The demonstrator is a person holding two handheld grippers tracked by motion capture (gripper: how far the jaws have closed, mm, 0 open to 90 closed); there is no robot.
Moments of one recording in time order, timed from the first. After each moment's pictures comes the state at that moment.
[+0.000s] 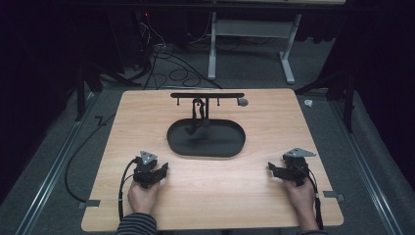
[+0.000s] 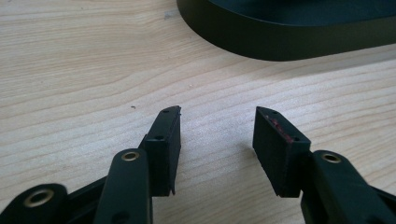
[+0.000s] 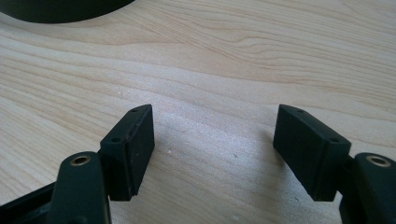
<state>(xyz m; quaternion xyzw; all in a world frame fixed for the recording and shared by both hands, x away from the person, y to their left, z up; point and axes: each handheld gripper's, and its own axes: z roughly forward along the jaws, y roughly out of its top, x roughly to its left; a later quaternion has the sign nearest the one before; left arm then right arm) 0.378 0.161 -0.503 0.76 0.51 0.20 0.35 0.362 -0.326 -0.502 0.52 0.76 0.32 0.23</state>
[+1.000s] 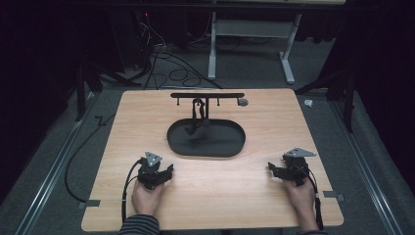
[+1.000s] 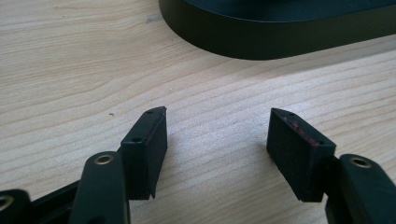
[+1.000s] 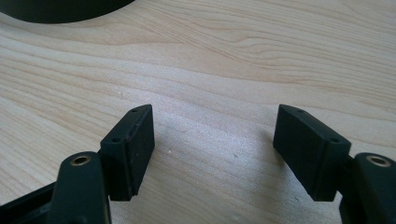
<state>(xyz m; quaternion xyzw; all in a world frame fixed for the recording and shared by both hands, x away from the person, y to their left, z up) 0.376 0.148 -0.507 0.76 0.50 0.22 0.35 0.362 -0.327 -0.502 0.52 0.76 0.32 0.23</state>
